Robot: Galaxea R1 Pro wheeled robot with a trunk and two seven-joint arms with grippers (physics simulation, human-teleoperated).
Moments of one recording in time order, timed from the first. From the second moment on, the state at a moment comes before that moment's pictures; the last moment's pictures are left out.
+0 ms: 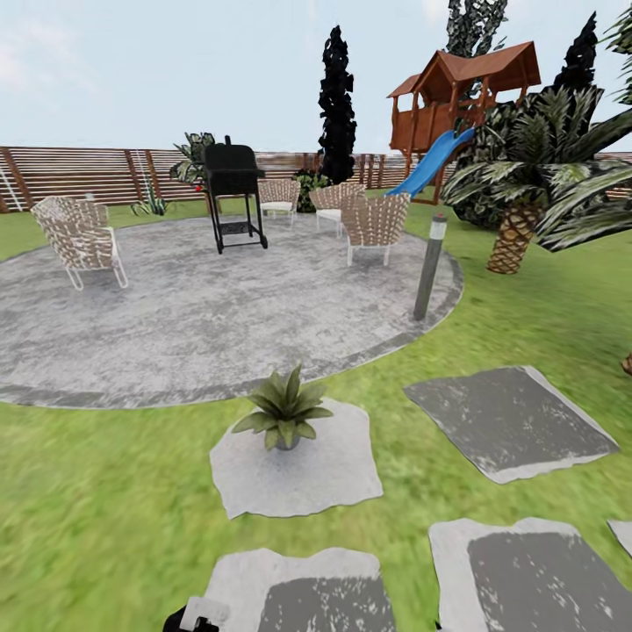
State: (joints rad) left arm -0.39 0.03 -0.35 -0.12 0.16 -0.32 0.03; right arm -0.30 0.12 -0.12 -0.03 0.54 -0.67 -0.45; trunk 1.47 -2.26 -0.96
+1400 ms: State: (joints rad) left arm -0.41 0.13 -0.36 -0.13 0.20 -0.31 -0.24; right arm -0.30 0.01 -0.12 -0.55 0.55 -0.35 0.31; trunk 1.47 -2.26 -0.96
